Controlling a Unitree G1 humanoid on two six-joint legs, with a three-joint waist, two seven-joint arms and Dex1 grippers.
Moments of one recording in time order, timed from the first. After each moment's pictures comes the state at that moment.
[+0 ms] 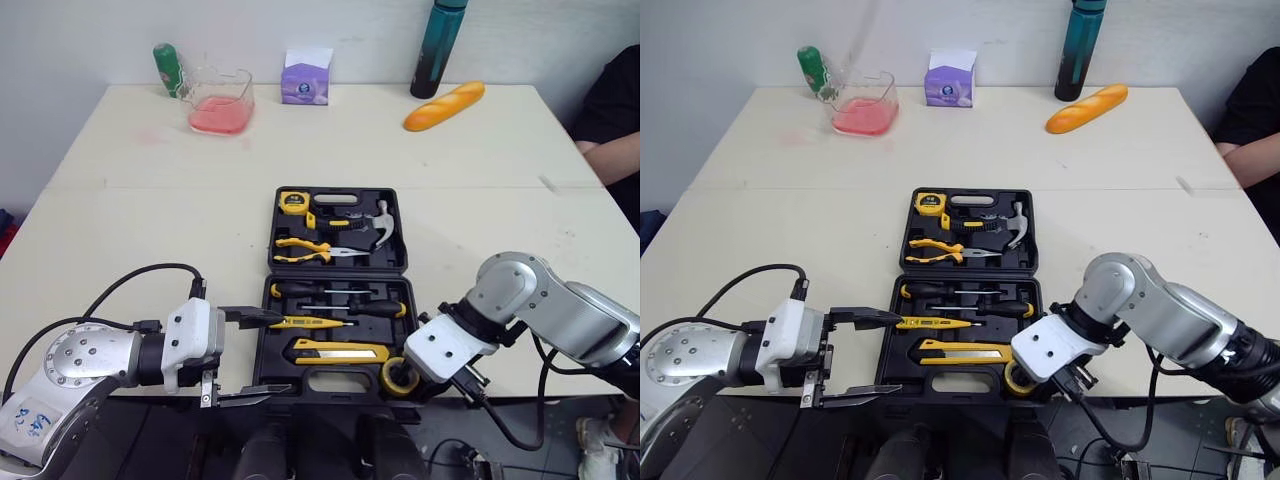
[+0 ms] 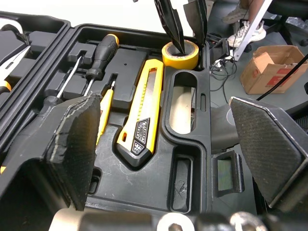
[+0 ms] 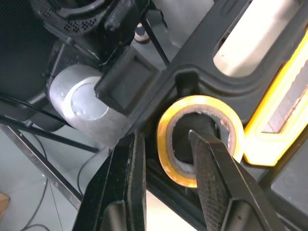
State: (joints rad) left arm 0.10 0.86 0.18 -0.69 -0.63 0.42 -0.99; right arm -0.72 -1.11 0.66 -0.41 0.28 0.27 1.56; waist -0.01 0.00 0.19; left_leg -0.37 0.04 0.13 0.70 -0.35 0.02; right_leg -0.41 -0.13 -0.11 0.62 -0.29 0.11
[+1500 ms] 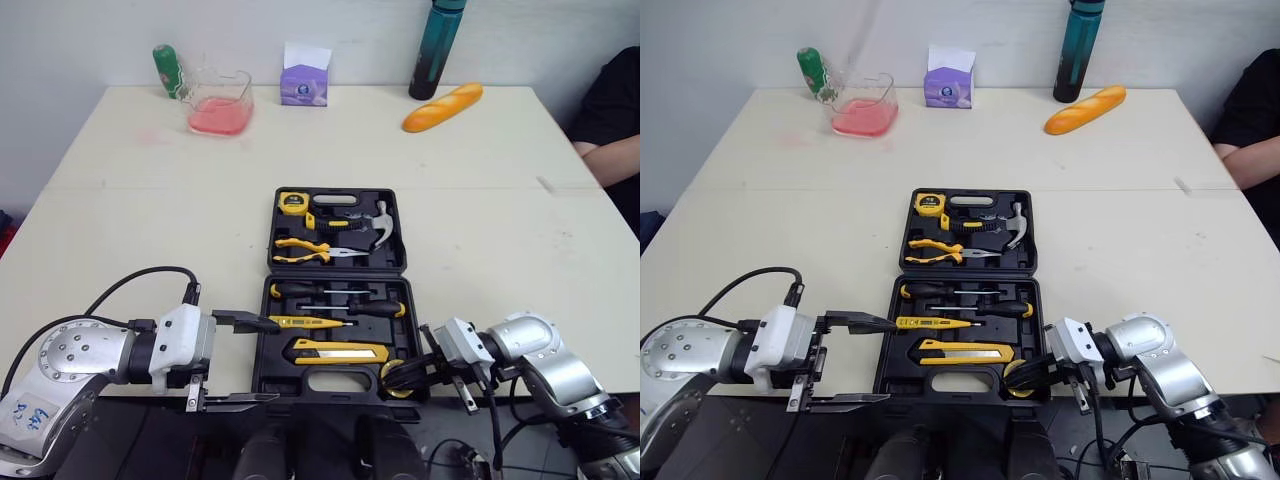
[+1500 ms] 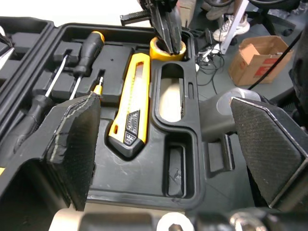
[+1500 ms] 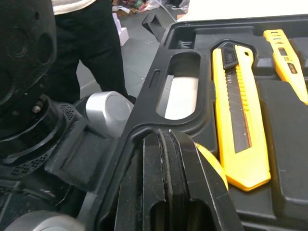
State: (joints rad) left arm 0.10 0.88 0.19 -0.61 -0.60 0.33 -1.12; right arm -0.19 -0.73 0.23 -0.04 0.43 -0.05 1.53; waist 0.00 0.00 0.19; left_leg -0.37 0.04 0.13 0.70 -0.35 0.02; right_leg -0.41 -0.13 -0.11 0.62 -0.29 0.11
